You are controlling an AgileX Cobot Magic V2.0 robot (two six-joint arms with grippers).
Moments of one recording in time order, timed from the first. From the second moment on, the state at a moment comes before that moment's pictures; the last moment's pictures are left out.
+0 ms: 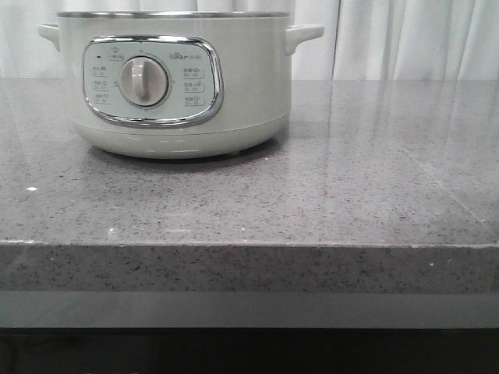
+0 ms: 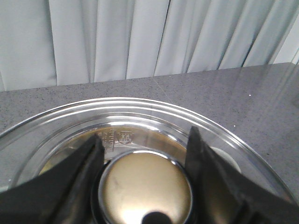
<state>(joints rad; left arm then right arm) -0.47 1.32 -1.28 -0.21 0.27 0.08 0.54 0.87 -0.87 0.27 0.49 -0.20</state>
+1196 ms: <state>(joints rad) -0.48 1.67 -1.48 -0.18 0.25 0.08 0.54 0.87 -0.87 0.27 0.49 -0.20</state>
